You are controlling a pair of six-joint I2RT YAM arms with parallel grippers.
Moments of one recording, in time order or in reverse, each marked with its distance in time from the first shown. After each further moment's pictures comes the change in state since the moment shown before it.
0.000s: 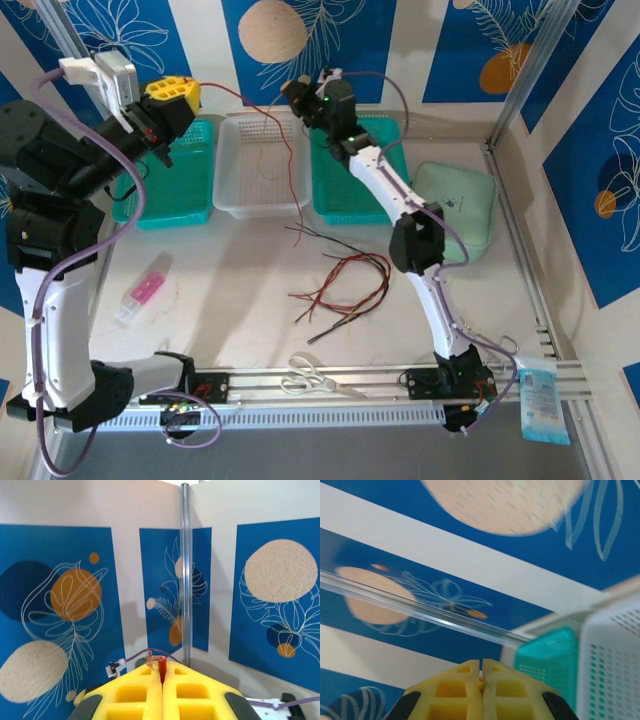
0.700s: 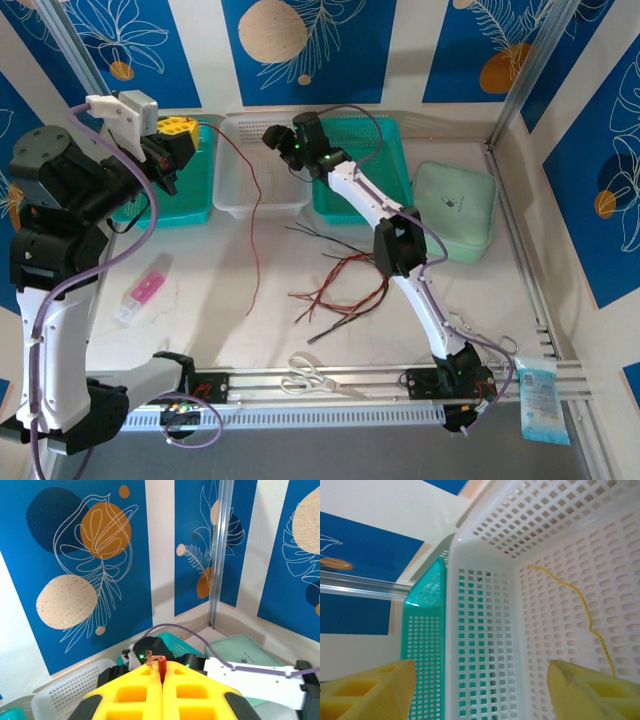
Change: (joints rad) left arm 0.003 -0.103 -0.155 -0.159 -0.146 0.102; right arm 0.064 0.034 -0.075 -0.314 0.088 -0.140
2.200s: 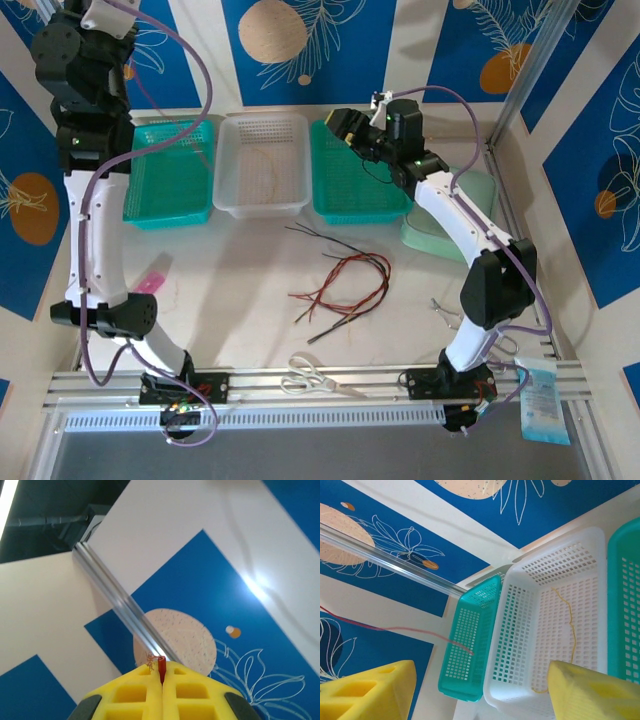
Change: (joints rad) left arm 0.135 0.542 0.455 0.477 -0.797 0.812; right arm -0.195 -0.846 -0.890 0.229 -0.210 -0.174
